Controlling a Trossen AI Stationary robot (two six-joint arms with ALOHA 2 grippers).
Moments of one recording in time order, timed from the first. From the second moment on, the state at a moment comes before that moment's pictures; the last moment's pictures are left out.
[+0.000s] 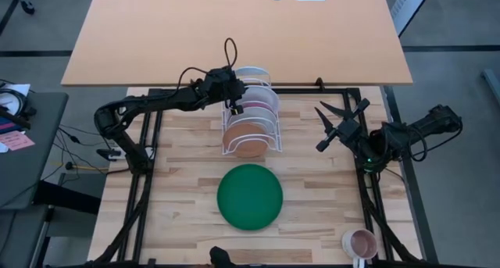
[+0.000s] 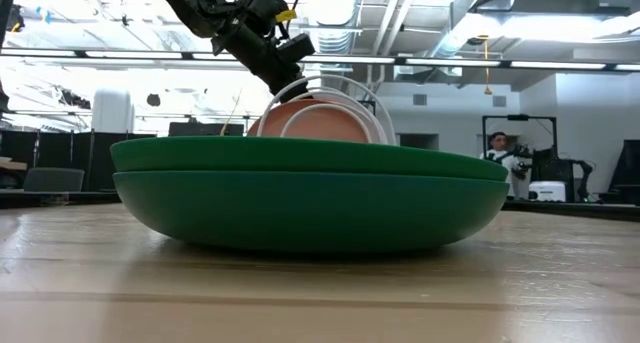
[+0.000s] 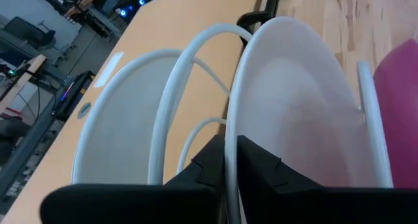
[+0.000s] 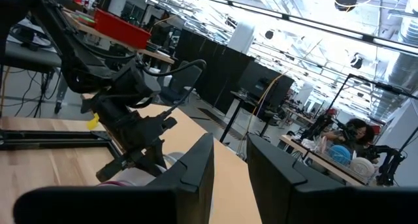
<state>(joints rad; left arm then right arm) 0.53 1.63 1.18 0.06 -0.15 0.59 0.44 0.92 0.86 0.47 1.21 -0.79</state>
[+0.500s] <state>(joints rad) 0.48 1.60 1.17 0.01 -0.24 0.68 0.44 0.92 0.86 0.47 1.21 -0.79</state>
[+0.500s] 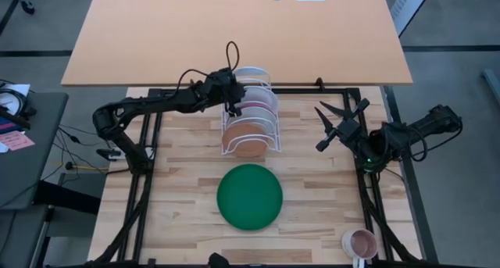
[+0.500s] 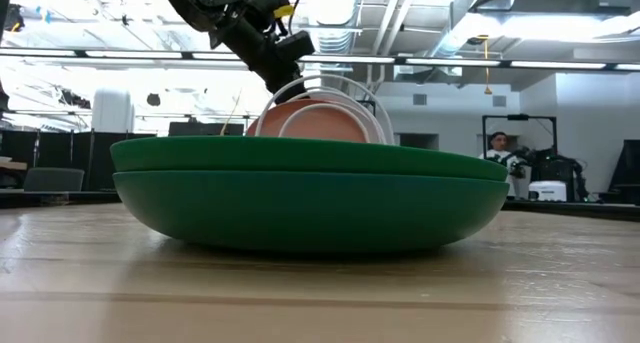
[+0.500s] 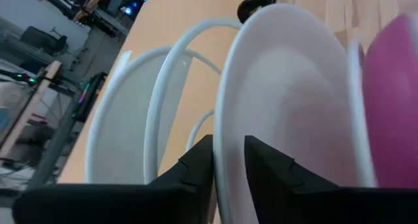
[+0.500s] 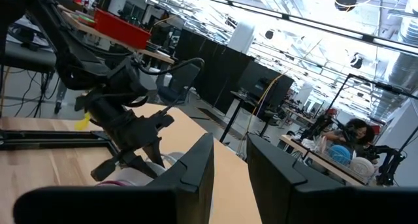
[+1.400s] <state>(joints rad) 0.31 1.32 1.17 -0.07 -0.37 0.69 0.44 0.92 0.86 0.47 1.21 -0.79</state>
